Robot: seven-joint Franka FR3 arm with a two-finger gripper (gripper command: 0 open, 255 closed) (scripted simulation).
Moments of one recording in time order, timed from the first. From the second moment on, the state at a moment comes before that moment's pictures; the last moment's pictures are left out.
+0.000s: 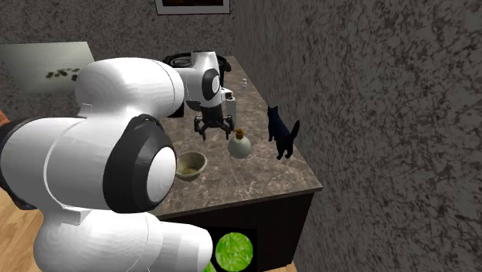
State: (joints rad) arm -0.04 -0.40 -0.08 -2.30 -0.08 1.91 -0.13
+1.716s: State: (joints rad) arm -0.08 0.31 -0.12 -1.78 -0.08 2.12 -0.17
